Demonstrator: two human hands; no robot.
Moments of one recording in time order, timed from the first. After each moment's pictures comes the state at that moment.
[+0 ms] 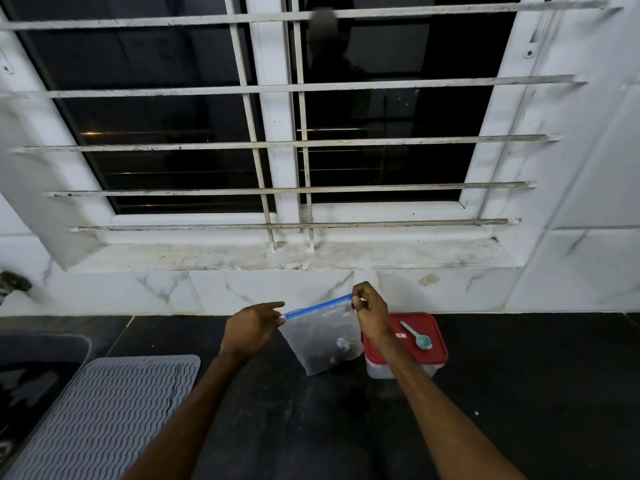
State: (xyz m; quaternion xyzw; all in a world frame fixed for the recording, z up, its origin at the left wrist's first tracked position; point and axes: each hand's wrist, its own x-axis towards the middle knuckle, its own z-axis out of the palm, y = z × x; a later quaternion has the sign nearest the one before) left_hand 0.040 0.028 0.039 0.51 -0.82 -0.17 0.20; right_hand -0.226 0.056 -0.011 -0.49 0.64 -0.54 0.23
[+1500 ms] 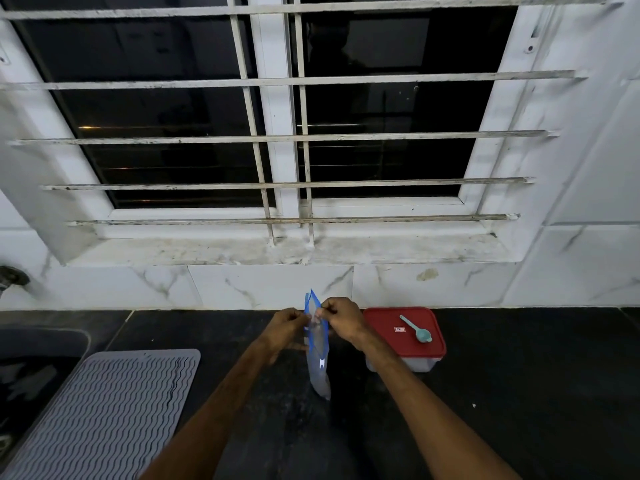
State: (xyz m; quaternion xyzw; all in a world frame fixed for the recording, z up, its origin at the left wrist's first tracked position) left_hand -0.017 0.044 0.020 0.50 -0.54 -0.62 0.26; right_hand -0.173 0.070 0.019 -0.51 0.67 -0.38 0.38
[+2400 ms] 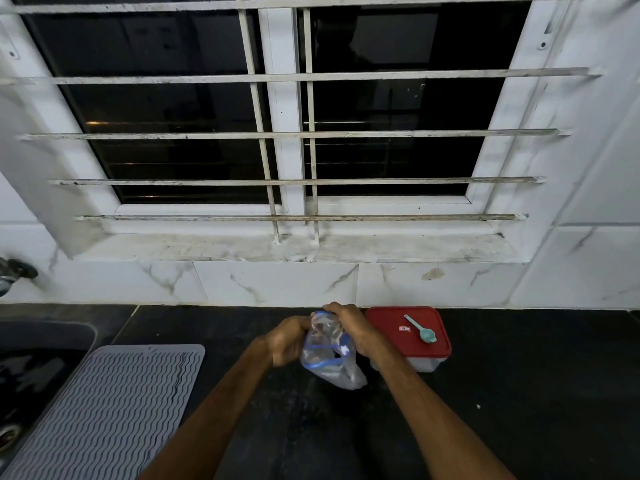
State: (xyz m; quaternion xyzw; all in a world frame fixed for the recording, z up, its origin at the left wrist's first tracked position) left_hand -0.017 0.057 0.034 0.46 -0.43 -0.76 0.17; right_hand -0.169 0.077 0.027 -0.31 0.63 -0.43 0.56
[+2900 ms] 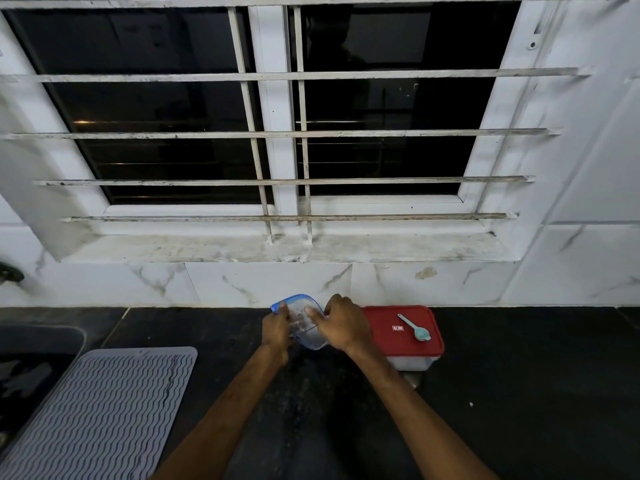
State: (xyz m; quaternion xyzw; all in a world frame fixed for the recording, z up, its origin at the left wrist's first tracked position) left_hand -0.034 0.051 0.018 0.58 -0.32 -0.61 0.43; right_hand -0.162 0.088 0.030 -0.58 0.77 -0.23 0.14
